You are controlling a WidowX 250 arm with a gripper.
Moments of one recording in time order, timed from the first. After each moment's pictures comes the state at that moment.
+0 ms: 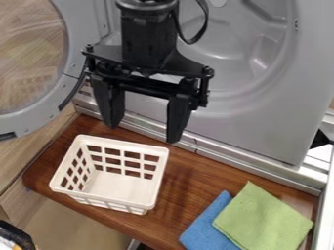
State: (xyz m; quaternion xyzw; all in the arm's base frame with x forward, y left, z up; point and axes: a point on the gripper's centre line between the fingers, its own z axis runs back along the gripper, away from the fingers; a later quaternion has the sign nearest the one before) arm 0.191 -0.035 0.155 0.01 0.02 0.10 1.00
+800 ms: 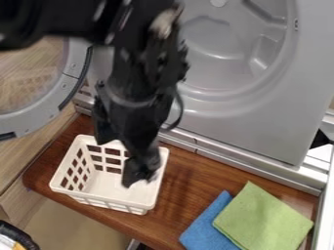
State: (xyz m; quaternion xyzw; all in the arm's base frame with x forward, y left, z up) arm 0.188 -0.007 0.096 0.13 -0.03 -0.25 0.96
